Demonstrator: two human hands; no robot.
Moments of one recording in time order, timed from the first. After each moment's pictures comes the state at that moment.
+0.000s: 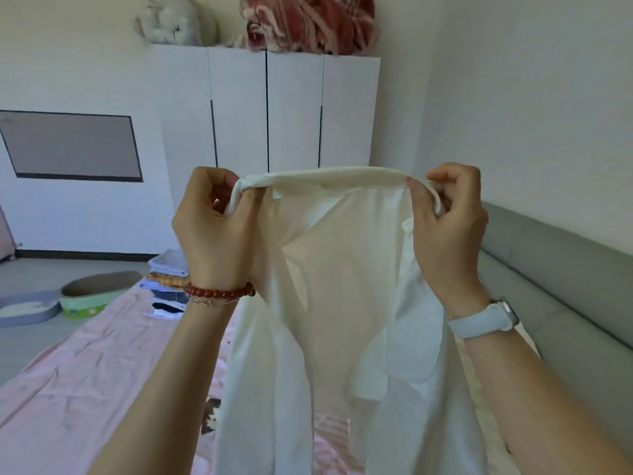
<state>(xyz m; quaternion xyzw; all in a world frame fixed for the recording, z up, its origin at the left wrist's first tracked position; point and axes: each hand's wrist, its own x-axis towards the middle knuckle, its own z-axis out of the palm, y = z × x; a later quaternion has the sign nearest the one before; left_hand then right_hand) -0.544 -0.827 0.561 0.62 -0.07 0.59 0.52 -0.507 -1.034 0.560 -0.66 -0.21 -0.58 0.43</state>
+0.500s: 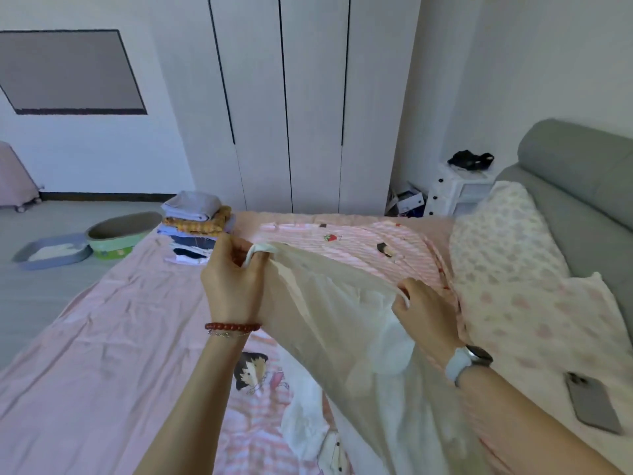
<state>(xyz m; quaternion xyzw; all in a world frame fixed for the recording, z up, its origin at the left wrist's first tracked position) -0.415 -0.743 0.396 0.76 0.09 0.44 0.48 -0.363 -0.995 0.317 -0.96 -0.04 -0.18 0.22</state>
